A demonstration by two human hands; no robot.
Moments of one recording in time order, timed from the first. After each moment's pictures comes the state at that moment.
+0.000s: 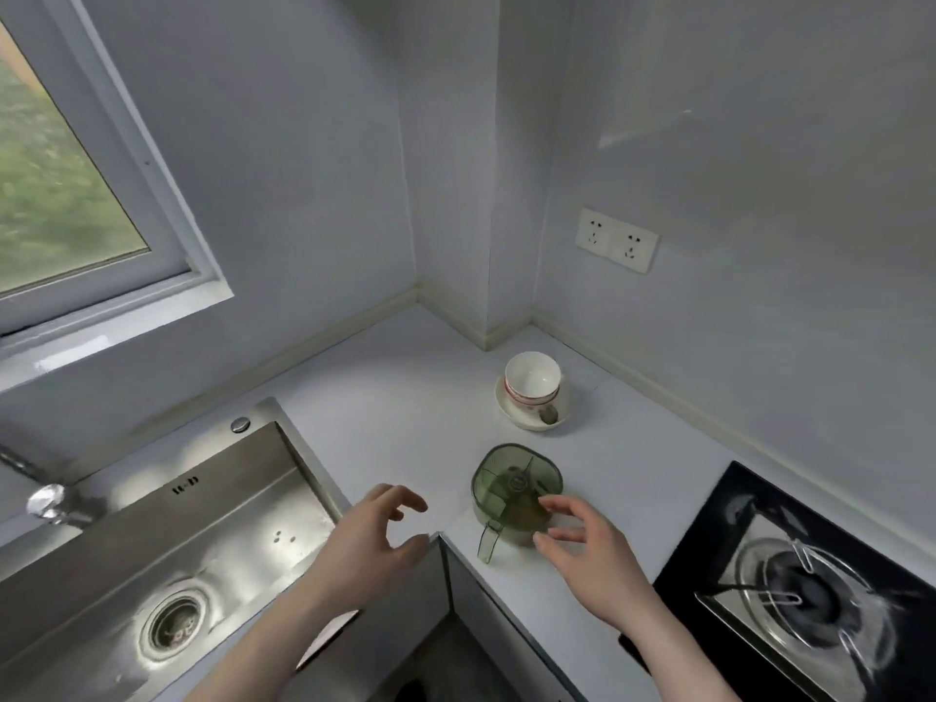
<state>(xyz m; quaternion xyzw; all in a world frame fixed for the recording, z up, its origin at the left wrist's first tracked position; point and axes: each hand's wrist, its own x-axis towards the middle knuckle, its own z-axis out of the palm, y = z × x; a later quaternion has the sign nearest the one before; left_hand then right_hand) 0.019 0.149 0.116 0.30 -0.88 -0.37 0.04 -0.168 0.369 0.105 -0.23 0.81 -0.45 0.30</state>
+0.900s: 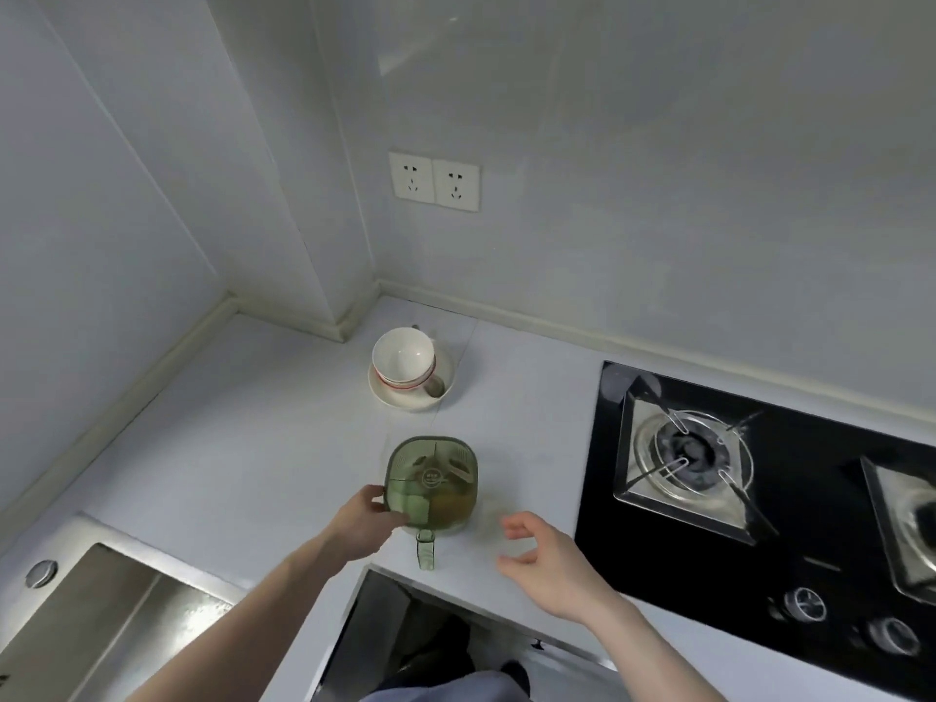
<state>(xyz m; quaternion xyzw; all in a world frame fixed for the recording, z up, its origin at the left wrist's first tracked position) -0.146 0.101 0.010 0.34 -0.76 -0.49 -0.25 -0.165 0.385 0.038 -0.06 0.85 -0.39 0.36</state>
